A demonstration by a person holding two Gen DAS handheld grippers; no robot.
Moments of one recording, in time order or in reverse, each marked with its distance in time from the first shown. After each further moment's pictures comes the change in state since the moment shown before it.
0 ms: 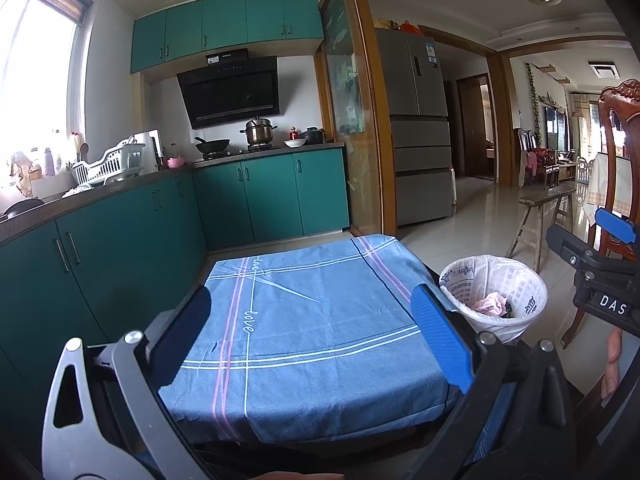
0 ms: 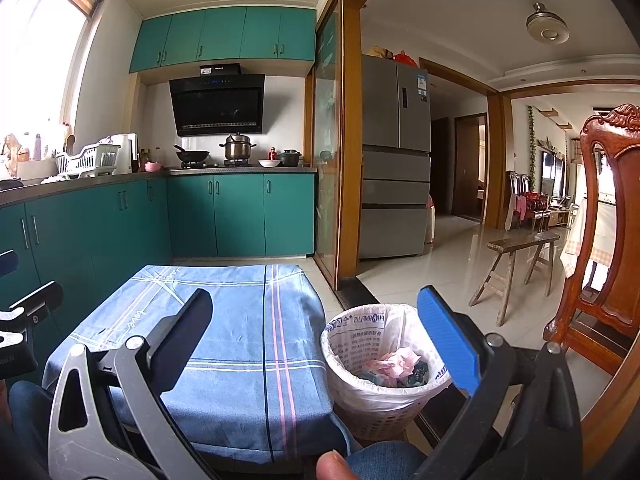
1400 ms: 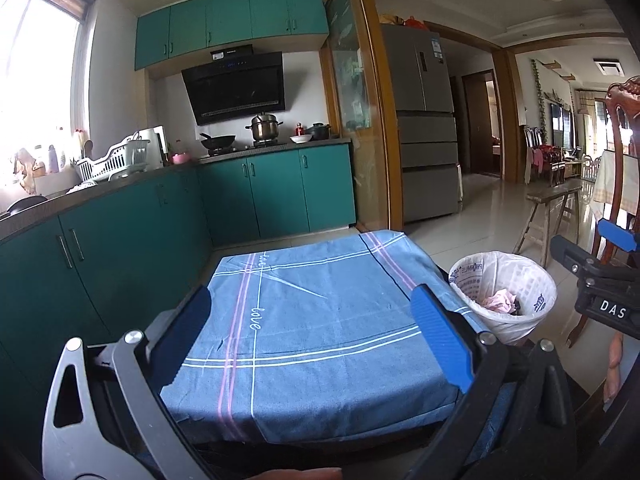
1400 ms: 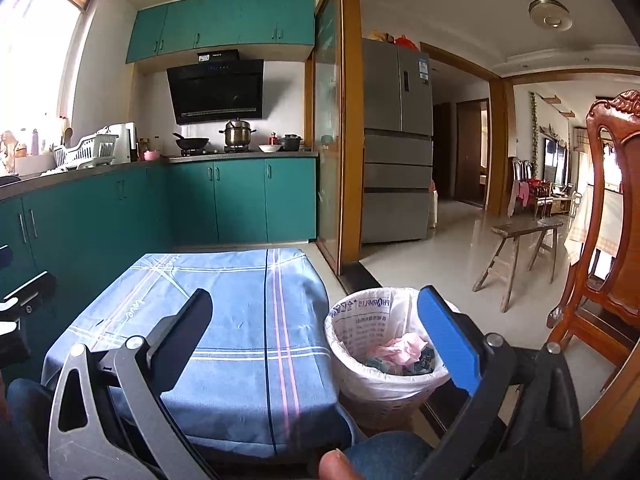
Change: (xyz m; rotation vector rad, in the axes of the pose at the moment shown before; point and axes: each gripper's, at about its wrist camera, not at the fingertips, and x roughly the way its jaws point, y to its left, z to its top) left arm 0.006 0.006 0.001 -0.004 0.008 0.024; right arm 0.023 -0.004 -0.007 0.015 0.060 0.010
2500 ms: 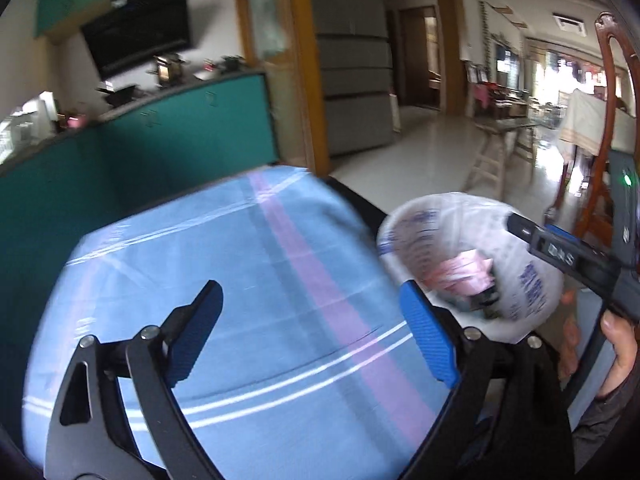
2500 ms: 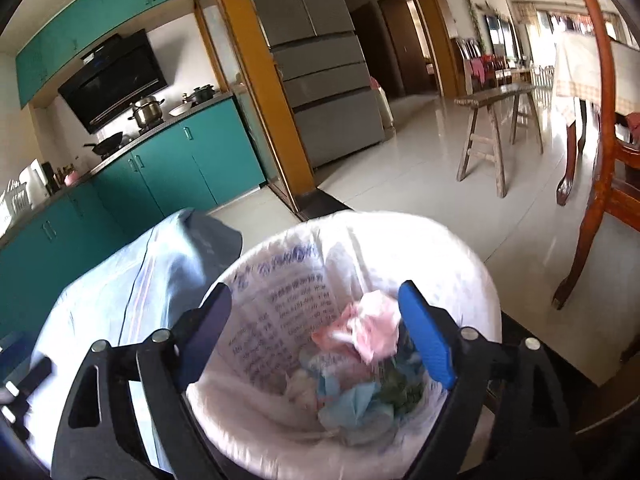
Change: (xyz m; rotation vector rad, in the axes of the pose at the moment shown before) left arm 0.218 -0.152 -0.030 0.108 0.230 -0.215; right arm 0.226 -0.162 -0.083 0.348 0.229 -0.092
